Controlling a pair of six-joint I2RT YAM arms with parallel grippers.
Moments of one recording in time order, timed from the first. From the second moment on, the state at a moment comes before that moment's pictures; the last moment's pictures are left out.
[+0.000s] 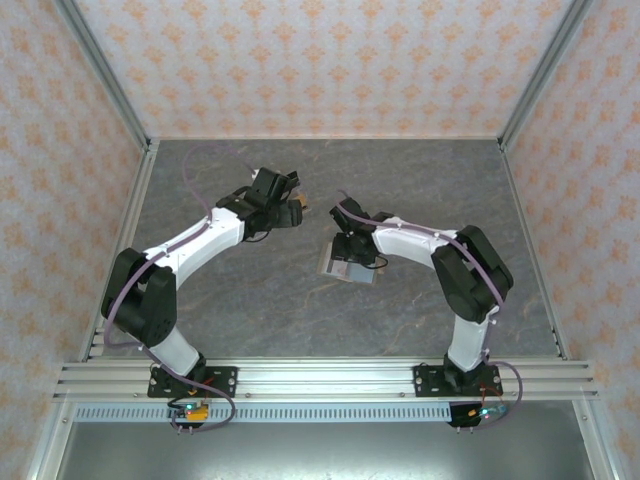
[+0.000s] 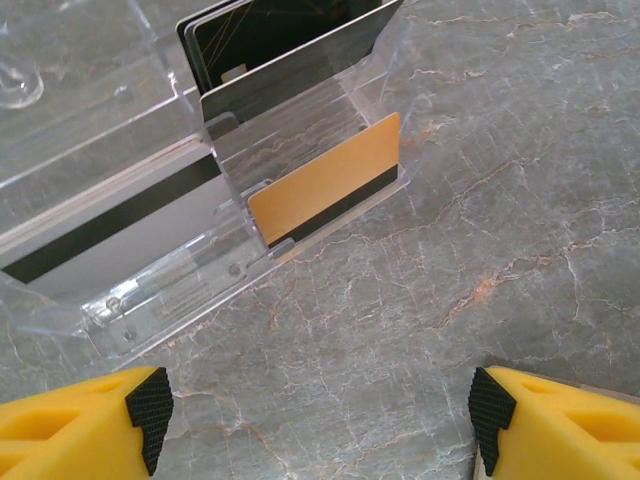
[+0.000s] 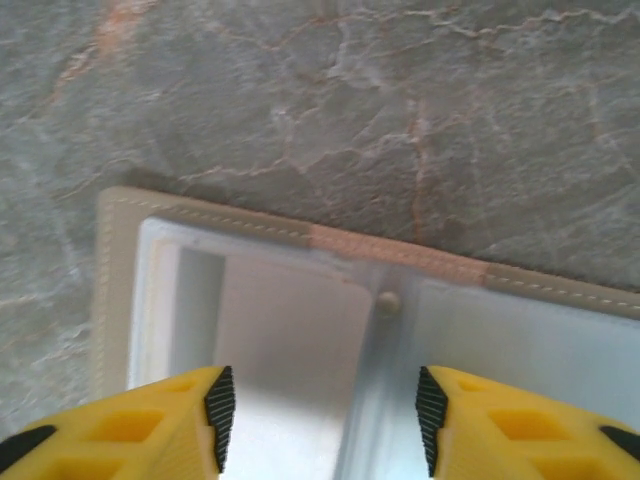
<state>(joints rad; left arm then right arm) -0.45 1.62 1.21 -0.51 -0.18 -0.52 0.66 1.84 1.17 -0.55 0.05 0.73</state>
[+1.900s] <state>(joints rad) -0.63 1.87 1.18 -0.41 0.25 -0.76 0.61 1.82 1.09 -0.45 -0.02 0.72</state>
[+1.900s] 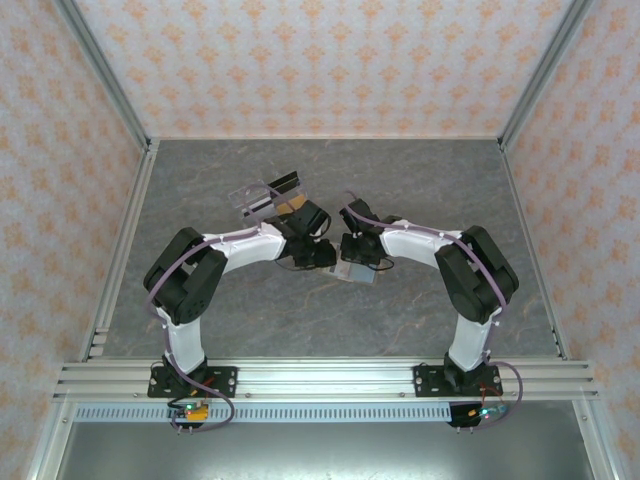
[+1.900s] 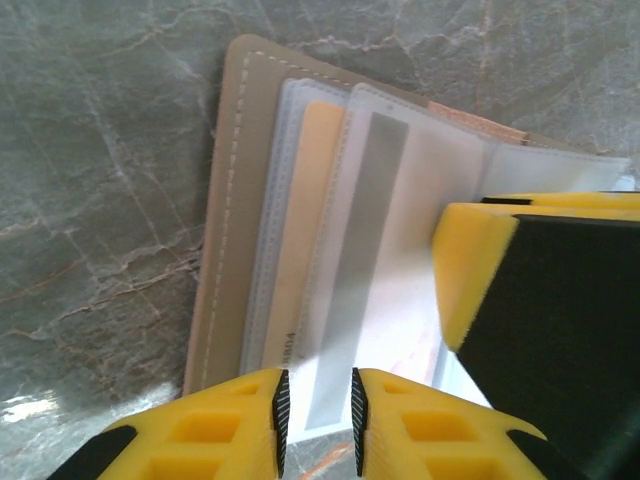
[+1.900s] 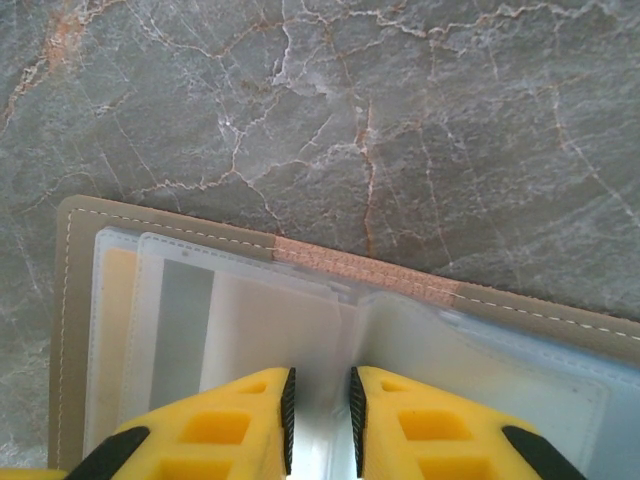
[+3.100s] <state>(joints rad) -0.64 1.89 1.21 -0.47 0.21 -0.71 0.60 1.82 1.08 -0.43 -0.04 0.72</state>
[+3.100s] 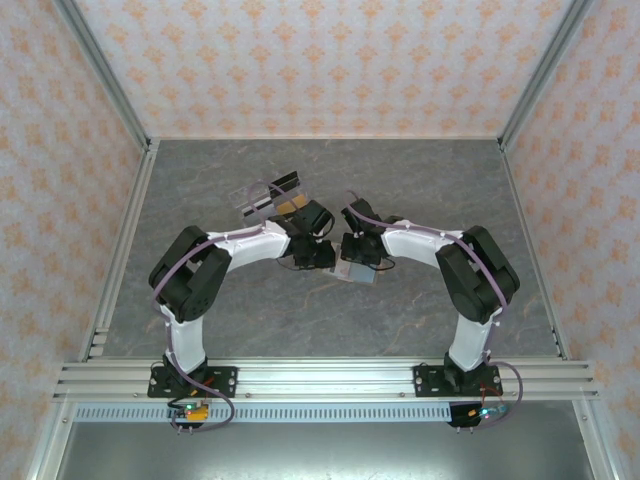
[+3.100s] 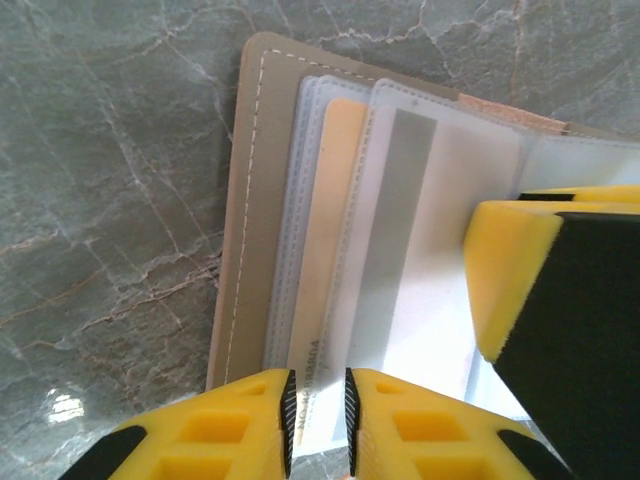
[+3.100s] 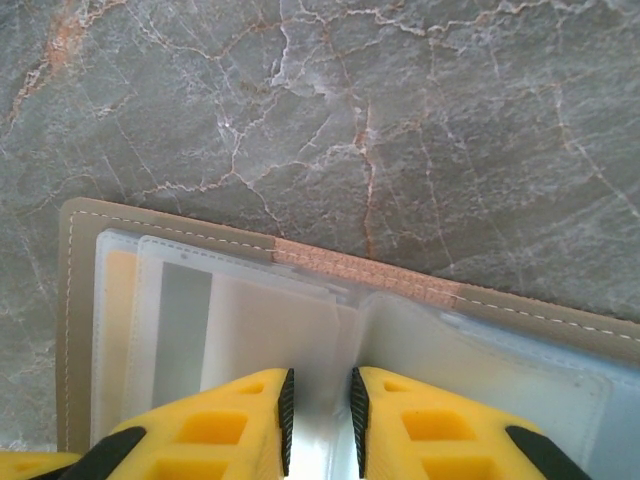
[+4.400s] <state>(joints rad) -0.66 1.91 1.22 -0.47 0.22 -0.70 0.59 1.82 1.08 -0.43 -0.06 0.72</state>
